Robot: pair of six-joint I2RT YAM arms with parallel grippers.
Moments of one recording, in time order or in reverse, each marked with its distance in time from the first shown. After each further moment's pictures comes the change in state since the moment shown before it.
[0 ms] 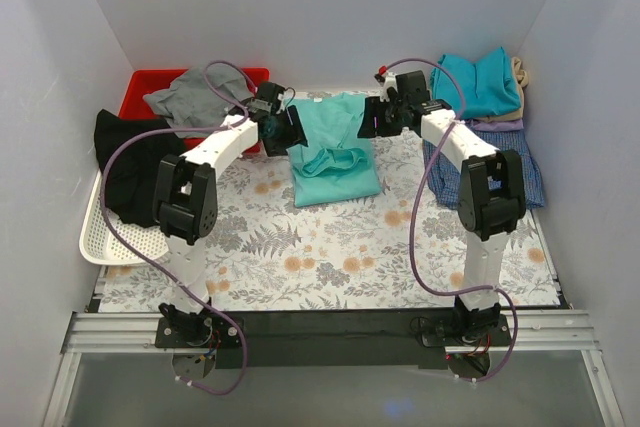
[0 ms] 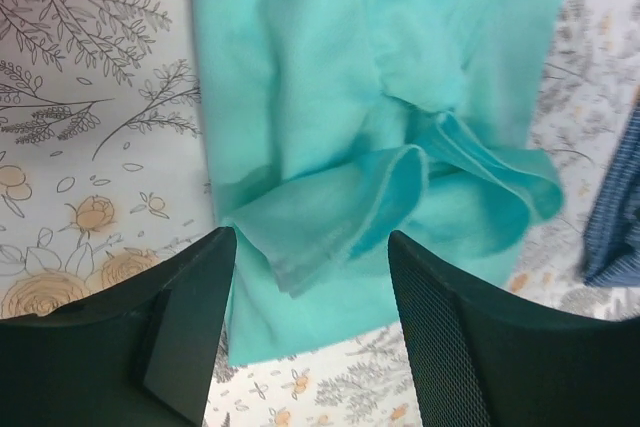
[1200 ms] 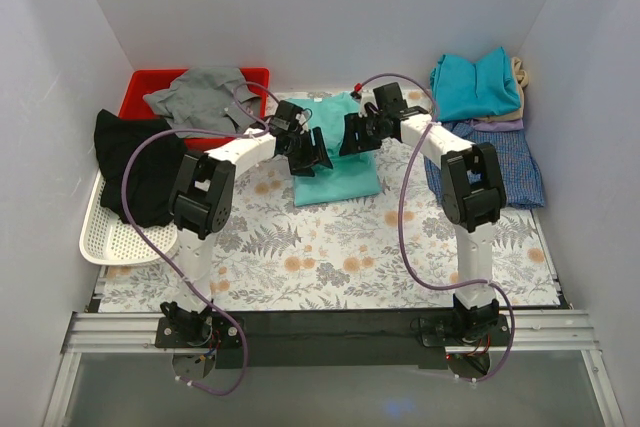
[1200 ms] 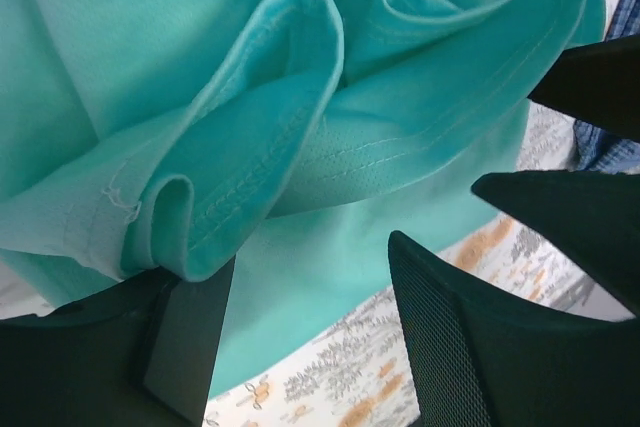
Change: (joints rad) left arm -0.069 0.081 -0.098 0.154 0.277 0.006; right arm 0.075 0.095 0.008 -0.026 -0.126 -0.021
